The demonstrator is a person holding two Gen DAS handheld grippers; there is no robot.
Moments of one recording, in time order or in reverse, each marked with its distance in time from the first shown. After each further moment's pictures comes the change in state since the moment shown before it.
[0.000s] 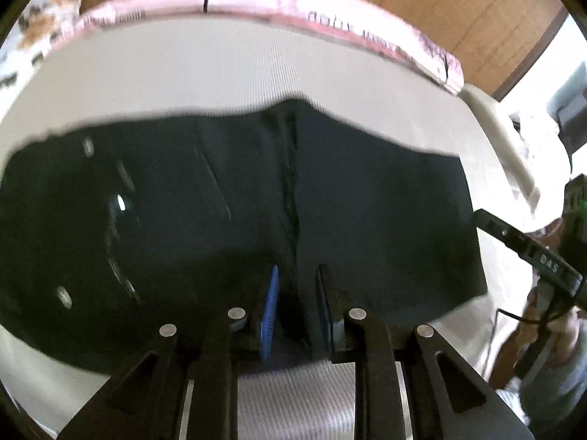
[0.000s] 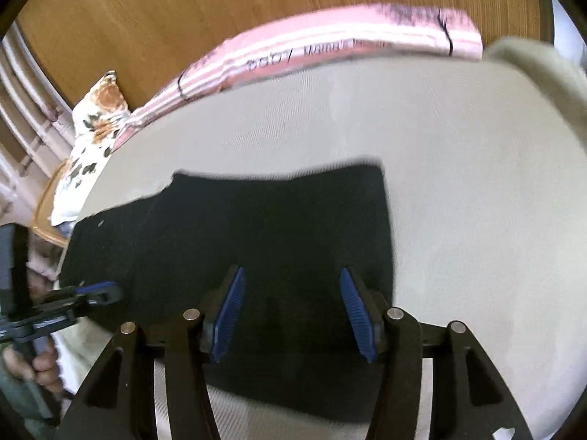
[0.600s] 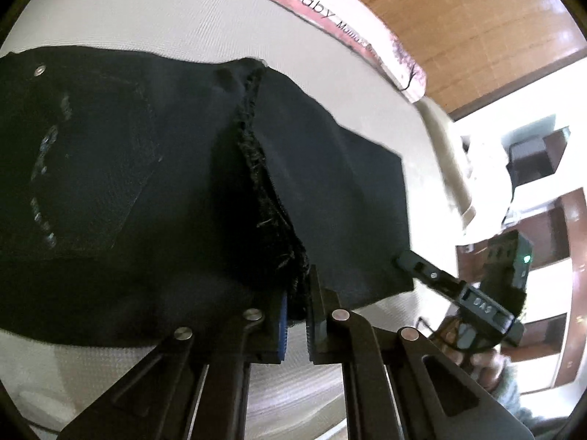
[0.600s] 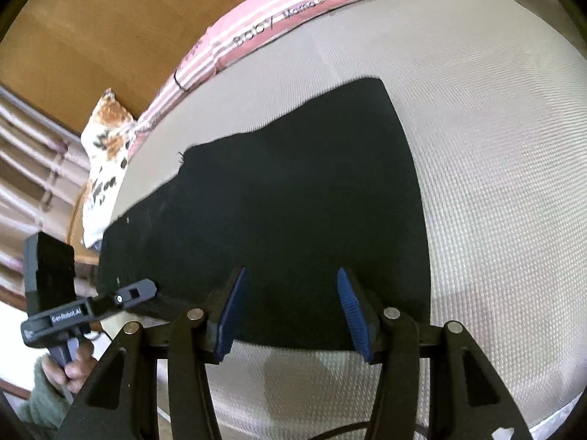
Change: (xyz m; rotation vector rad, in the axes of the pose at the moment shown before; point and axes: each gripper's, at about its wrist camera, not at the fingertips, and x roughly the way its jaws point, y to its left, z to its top) left arm 0.012 0.005 -0.022 -0.166 0.119 -0.304; right arm -0.001 -0.006 -0.053 0.210 0.132 0.161
